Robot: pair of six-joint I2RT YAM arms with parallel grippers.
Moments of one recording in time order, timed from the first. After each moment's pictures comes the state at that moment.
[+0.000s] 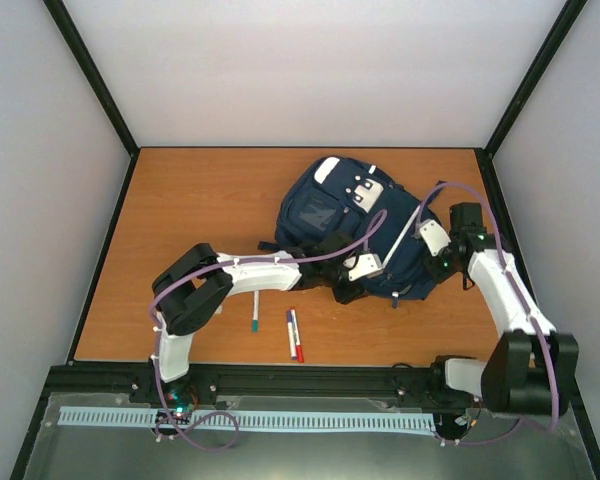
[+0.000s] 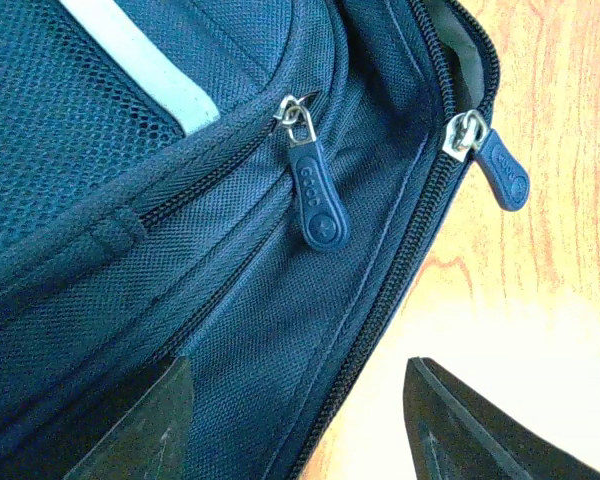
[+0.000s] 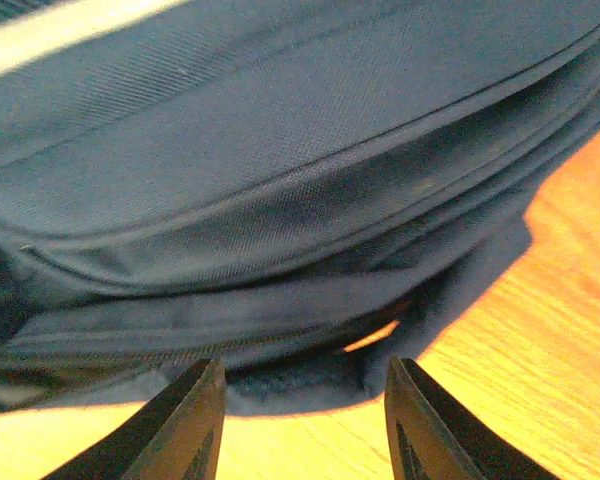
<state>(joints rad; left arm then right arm) -0.98 1.95 1.25 -0.14 0.24 0.18 -0.05 1.30 0.88 -0.81 -0.08 -0.65</state>
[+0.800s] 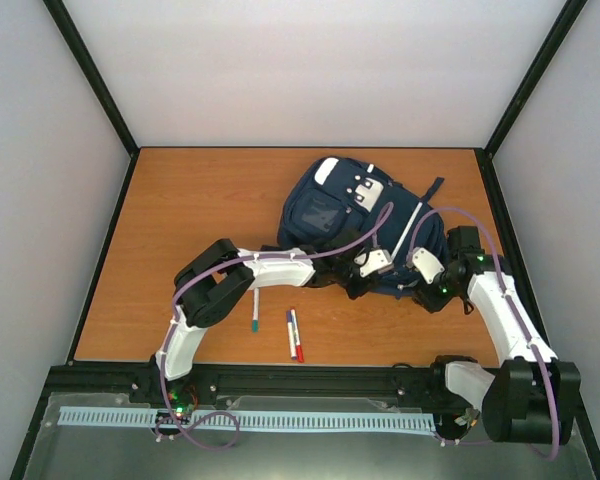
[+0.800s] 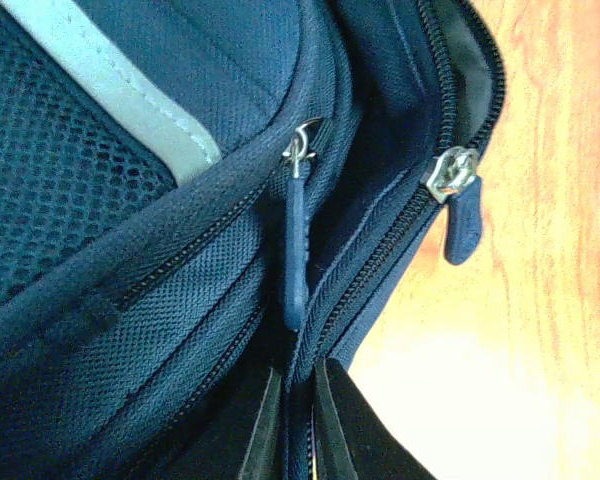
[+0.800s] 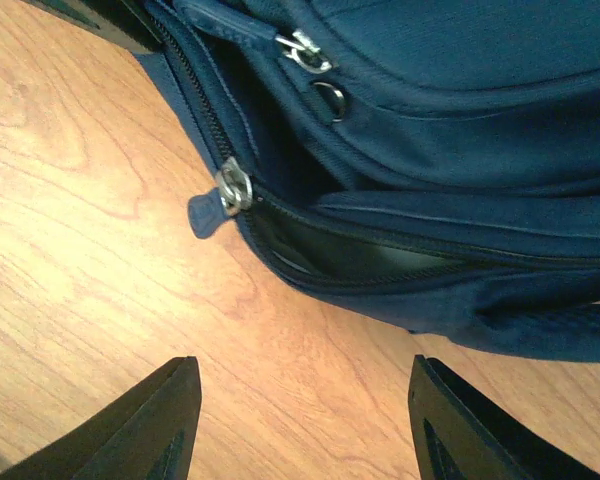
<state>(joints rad) -0.98 2.09 1.37 -0.10 0.32 0.10 -0.04 1.08 0.74 -0.96 -0.22 -0.77</state>
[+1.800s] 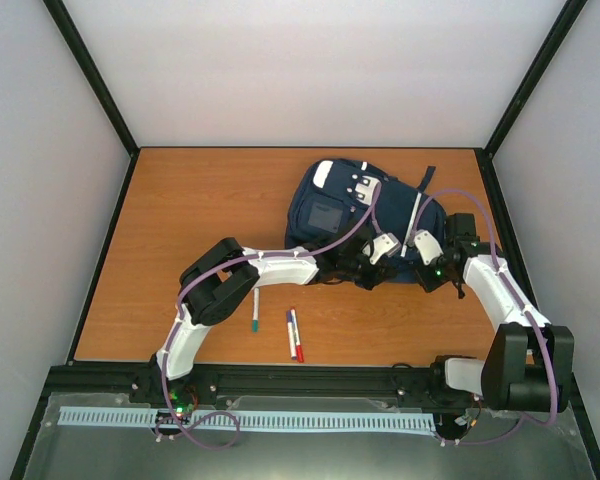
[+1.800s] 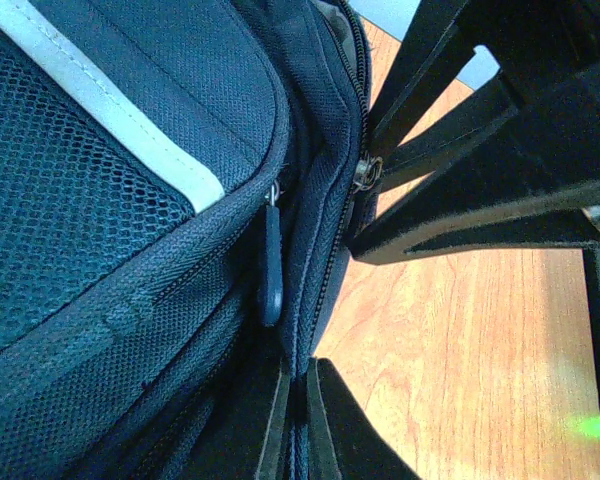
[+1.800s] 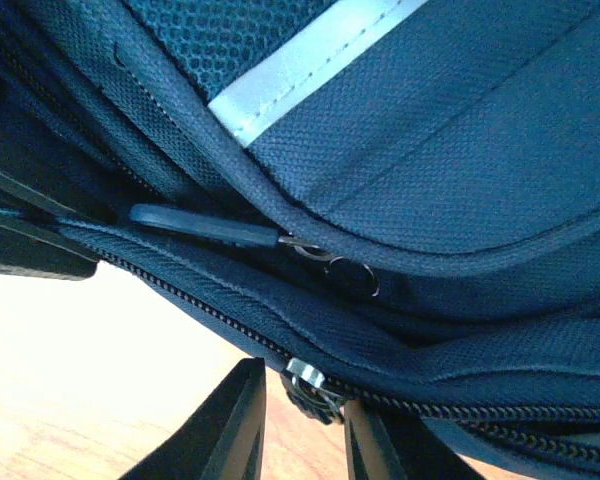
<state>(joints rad) -0.98 2.13 1.41 0.13 0.42 -0.21 -0.04 1.25 0.78 -0.77 -0.25 -0.57</state>
